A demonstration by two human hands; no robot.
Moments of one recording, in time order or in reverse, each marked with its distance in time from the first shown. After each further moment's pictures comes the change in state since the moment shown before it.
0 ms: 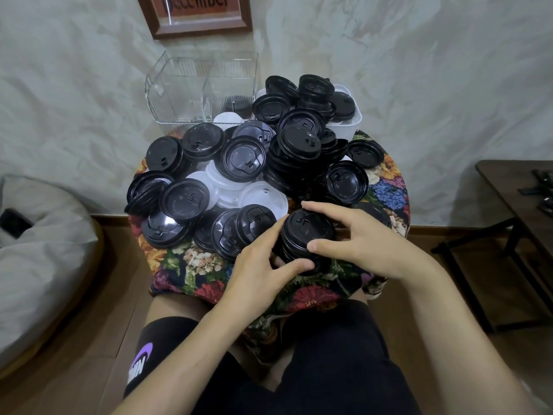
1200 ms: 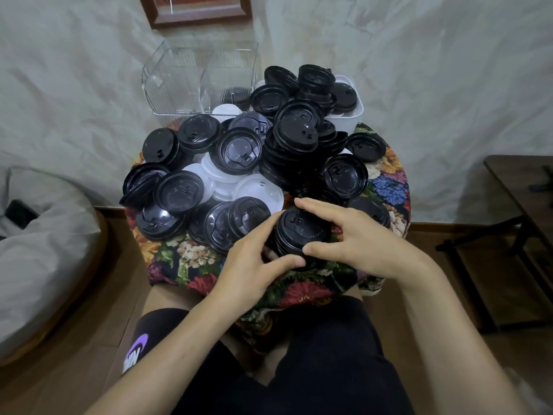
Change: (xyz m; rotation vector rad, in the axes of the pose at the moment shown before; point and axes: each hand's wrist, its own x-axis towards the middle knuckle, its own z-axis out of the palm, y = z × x) left_hand 0.002 0.002 -0.001 0.030 -0.015 0.015; right_hand 0.003 0.012 0.001 -0.125 -0.060 -0.052
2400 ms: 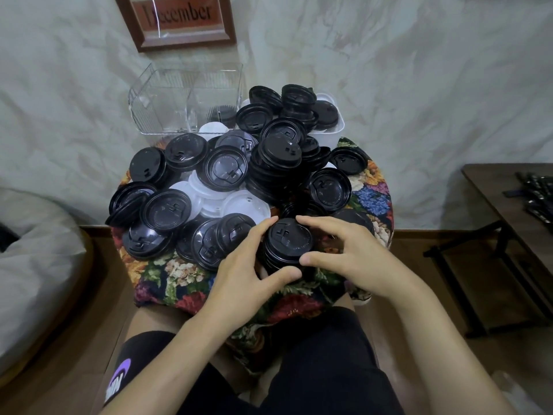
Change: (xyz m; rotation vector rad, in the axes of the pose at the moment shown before) left_hand -0.003 0.006 0.001 0.096 0.021 -0.004; right_hand -0.017 0.012 0.001 0.077 0.178 0.021
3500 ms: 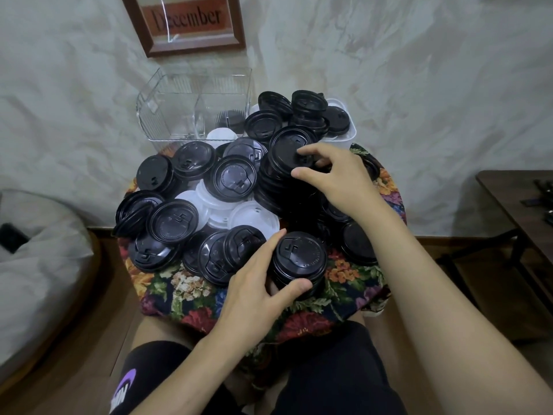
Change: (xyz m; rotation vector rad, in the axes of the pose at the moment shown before) left_hand 0.004 -0.010 0.010 -0.026 0.050 -0.011; right_hand 0.120 -0.025 -0.031 -0.039 0.343 -0.026
